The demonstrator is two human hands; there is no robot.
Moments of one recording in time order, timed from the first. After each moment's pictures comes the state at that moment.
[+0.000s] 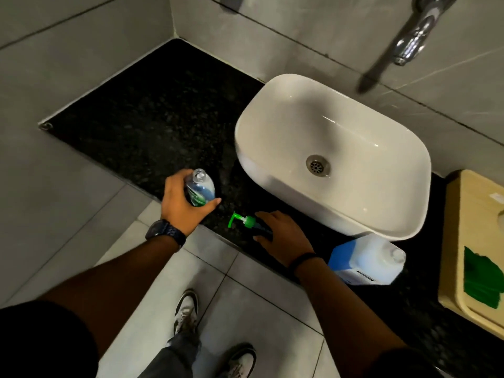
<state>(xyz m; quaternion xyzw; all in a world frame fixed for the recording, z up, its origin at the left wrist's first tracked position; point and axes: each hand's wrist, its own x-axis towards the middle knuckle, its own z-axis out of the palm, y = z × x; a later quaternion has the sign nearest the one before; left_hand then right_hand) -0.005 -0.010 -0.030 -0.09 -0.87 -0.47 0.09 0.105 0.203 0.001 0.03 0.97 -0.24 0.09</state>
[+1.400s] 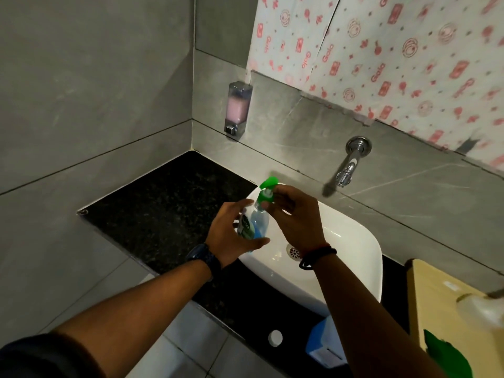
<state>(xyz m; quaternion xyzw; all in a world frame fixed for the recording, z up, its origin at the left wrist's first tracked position) -0.006 0.066 0.161 -0.25 -0.78 -0.57 0.09 0.041 0.200 0.246 -0.04 0.82 -0.51 -0.24</state>
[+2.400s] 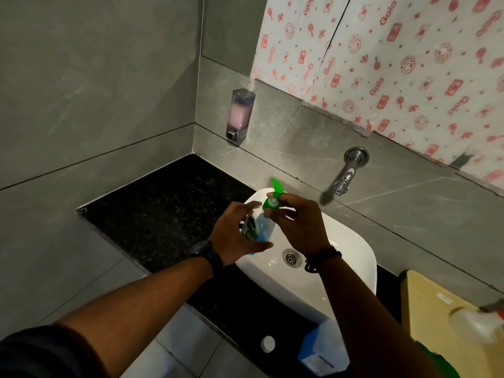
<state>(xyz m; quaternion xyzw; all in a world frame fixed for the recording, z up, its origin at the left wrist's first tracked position) -0.005 0.073 0.175 -0.27 -0.75 -0.60 0.06 0.042 0.214 0.254 -0.05 0.88 -0.42 -0.21</state>
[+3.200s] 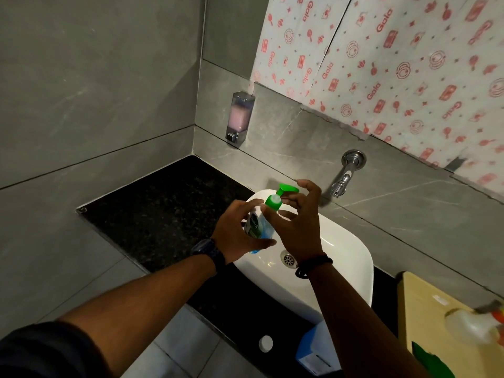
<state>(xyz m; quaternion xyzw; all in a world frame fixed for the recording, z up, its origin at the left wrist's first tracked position) -0.001 0.076 0.185 -0.27 -0.76 -0.59 0.07 0.046 0.204 0.246 -0.01 0.82 -0.49 -0.30</state>
